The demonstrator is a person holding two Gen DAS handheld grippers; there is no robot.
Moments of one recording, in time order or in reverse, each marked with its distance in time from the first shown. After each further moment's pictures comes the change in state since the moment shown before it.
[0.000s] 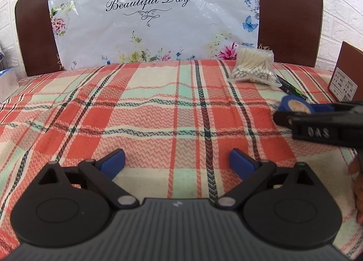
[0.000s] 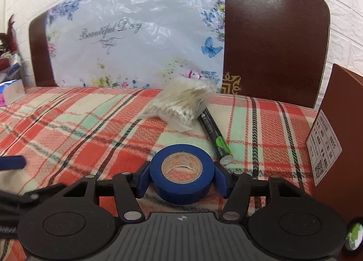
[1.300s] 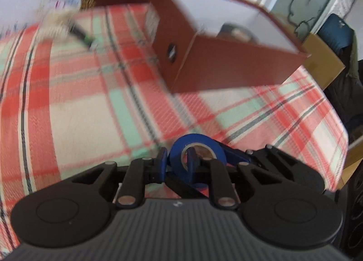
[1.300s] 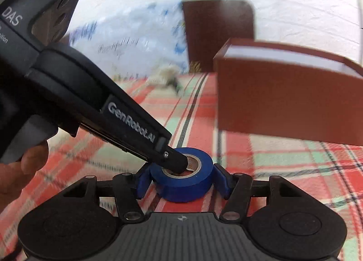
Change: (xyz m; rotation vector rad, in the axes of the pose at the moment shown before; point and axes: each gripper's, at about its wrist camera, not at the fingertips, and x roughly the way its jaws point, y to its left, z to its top) left arm -0.088 -0.160 0.009 0.169 0.331 -0.562; right arm -0.188 -0.047 -0.114 0.133 -0.095 0.011
